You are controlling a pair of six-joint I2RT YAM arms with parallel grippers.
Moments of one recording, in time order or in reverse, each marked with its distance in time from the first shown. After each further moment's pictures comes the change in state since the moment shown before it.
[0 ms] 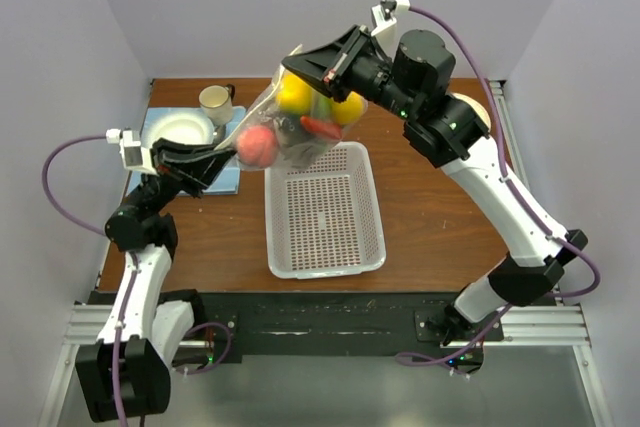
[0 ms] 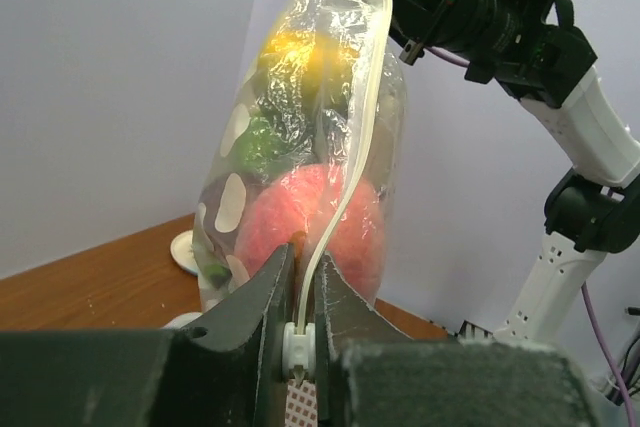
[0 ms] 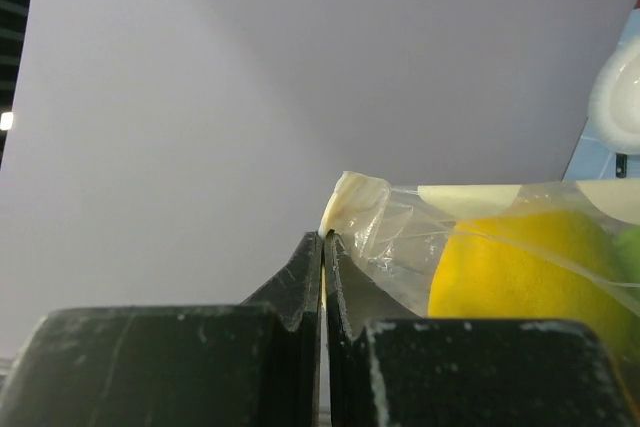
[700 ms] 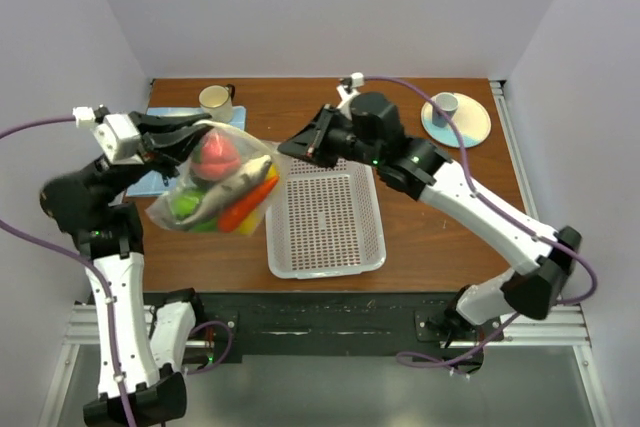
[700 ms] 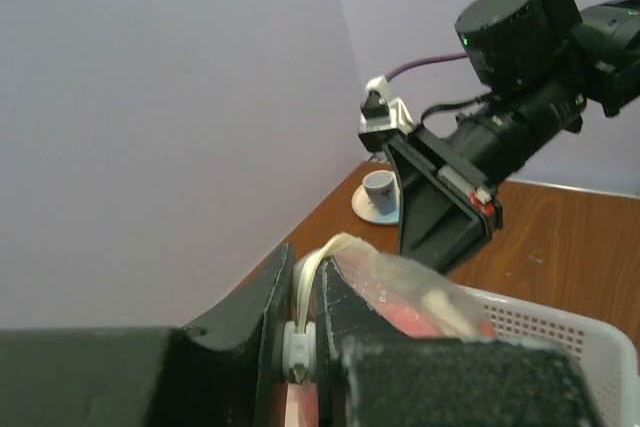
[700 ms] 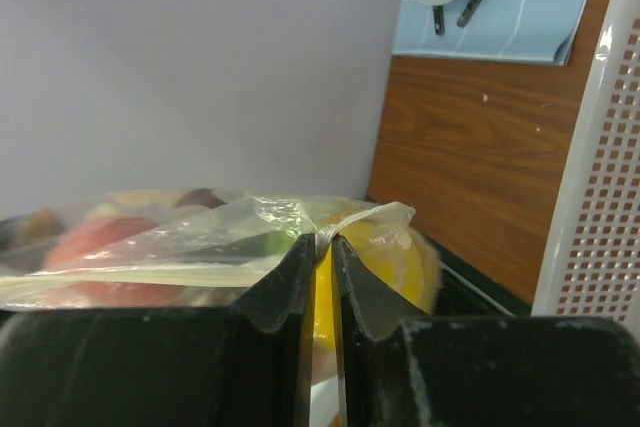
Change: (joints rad) left arm 0.121 -0.059 0.522 -0.734 0.226 0.610; right arm 0.076 -0.120 -0.482 -0.021 0.029 -0.083
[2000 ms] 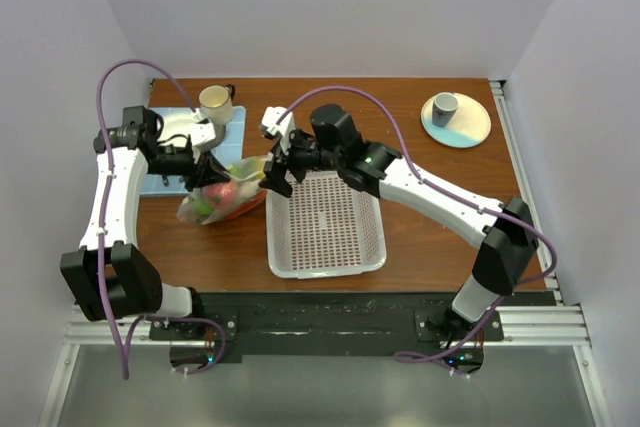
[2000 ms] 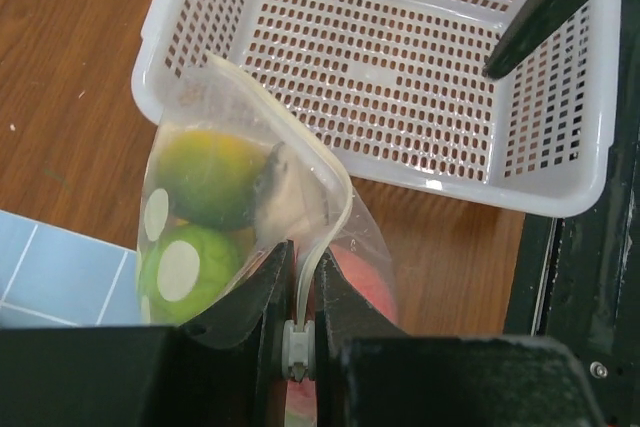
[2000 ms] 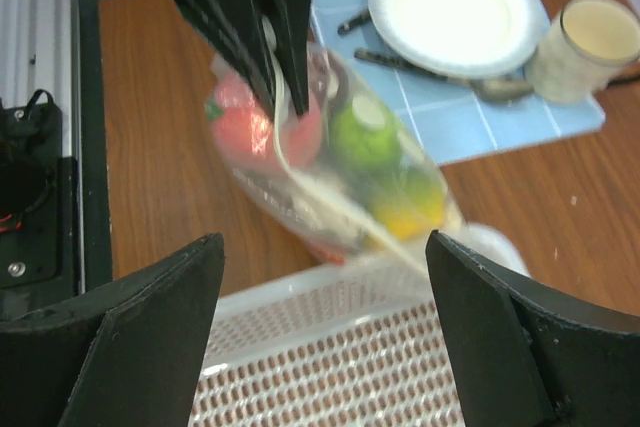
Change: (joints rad) left arm -0.075 0.616 0.285 -1.814 -0.061 1.763; right arm 0.051 0.220 -0.025 0.177 -0.245 -1.360
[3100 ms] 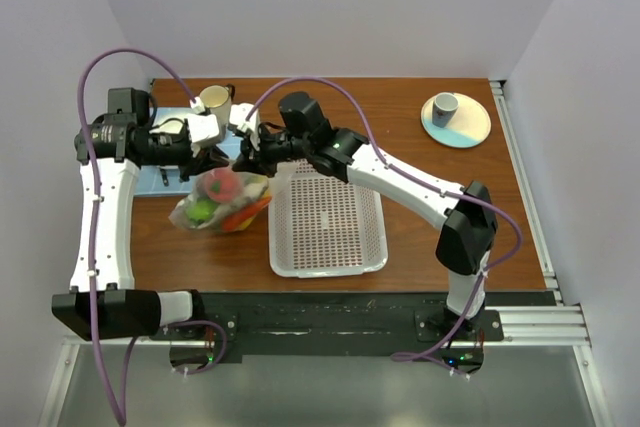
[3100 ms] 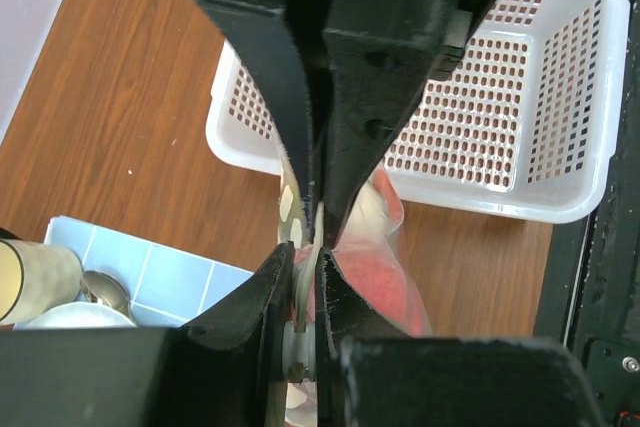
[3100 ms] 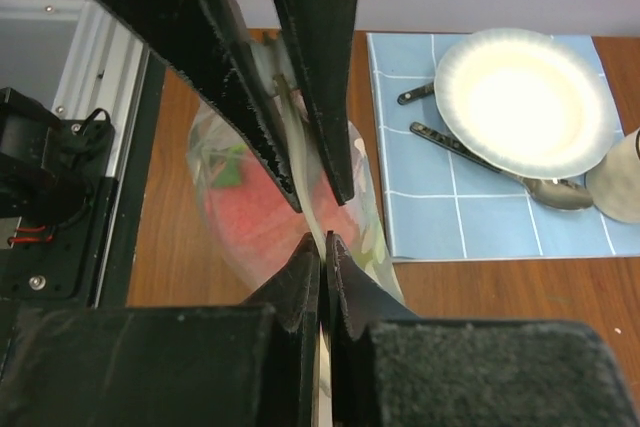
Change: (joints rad) left arm -0.085 -0.113 0.221 -0.063 -0.076 -0.065; right arm 0.026 0.244 0.303 -0.048 -0.190 -0.071
